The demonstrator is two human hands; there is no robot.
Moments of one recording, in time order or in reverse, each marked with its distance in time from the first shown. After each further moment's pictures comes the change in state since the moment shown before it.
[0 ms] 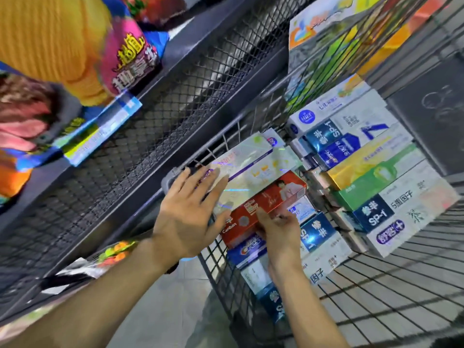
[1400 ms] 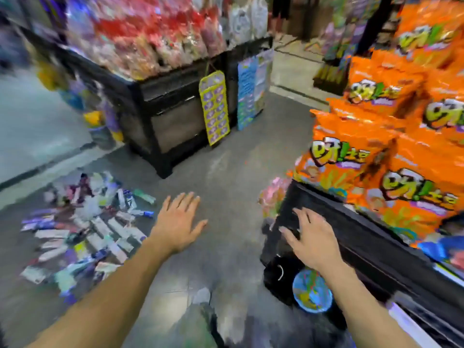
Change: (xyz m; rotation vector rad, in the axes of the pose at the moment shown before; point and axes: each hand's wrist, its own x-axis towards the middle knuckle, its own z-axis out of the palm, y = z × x) left_hand -0.561 0.183 -0.190 -0.084 0.069 -1.752; right_hand -0.398 0.058 0.132 -1.893 -1.301 -1.833
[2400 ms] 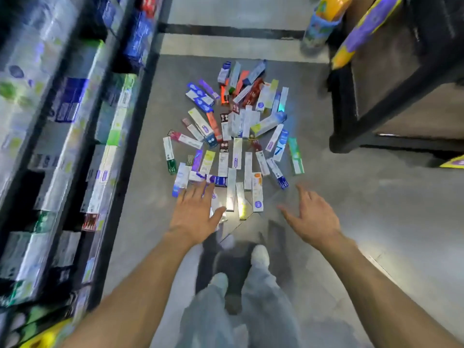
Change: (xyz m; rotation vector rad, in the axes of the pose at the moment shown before) left_hand 0.015 -0.474 0.240 -0.372 -0.256 -1.005; right_hand 0.377 -0.586 0.323 -0.201 -0.585 -0.765
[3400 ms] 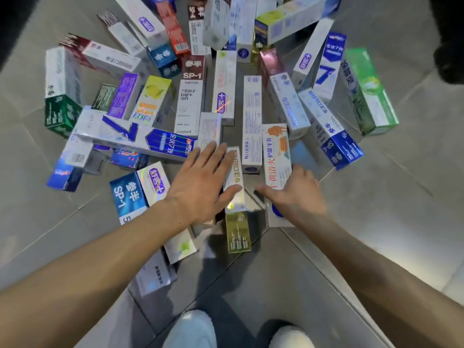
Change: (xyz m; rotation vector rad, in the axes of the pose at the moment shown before) left_hand 0.367 -0.033 0.462 0.223 0.135 0.260; right_hand 0.396 0.081 0.483 0.311 0.094 0.151
